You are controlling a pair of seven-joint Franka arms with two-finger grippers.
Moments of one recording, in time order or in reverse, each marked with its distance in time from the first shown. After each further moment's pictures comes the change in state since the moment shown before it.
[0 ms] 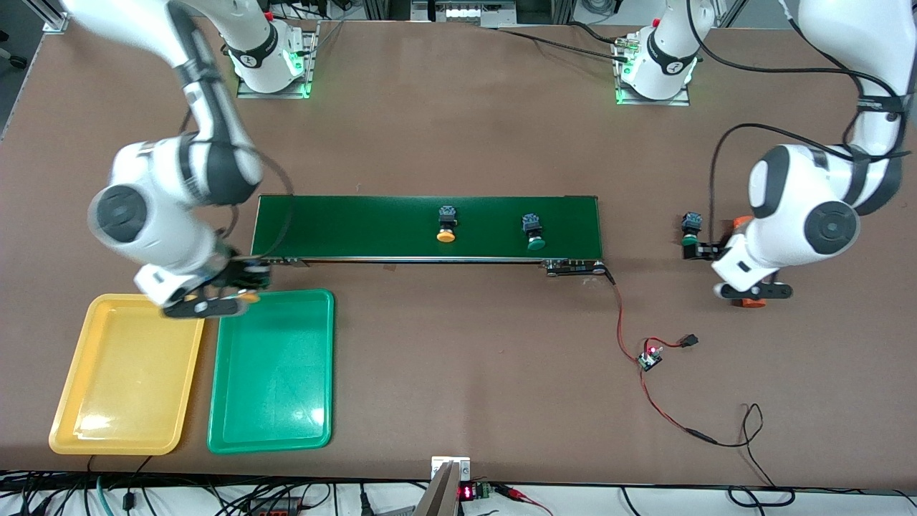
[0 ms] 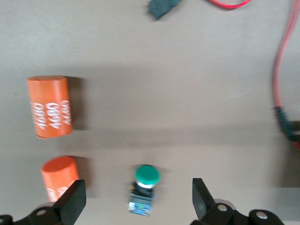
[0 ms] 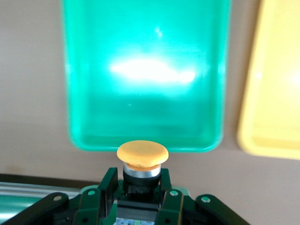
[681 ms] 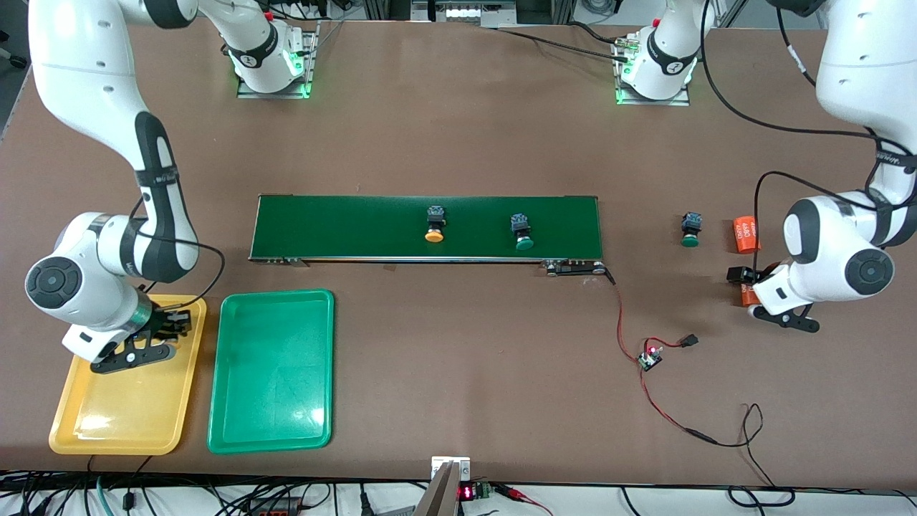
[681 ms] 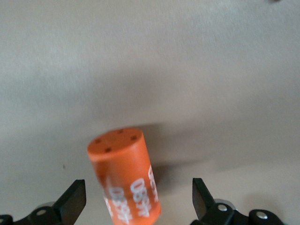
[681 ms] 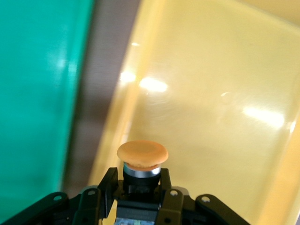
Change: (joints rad) left arm 0.053 0.274 0.122 0.141 0.006 0.192 0.375; right arm -0.147 0.311 -0.100 0.173 -0.042 0.227 -0.365
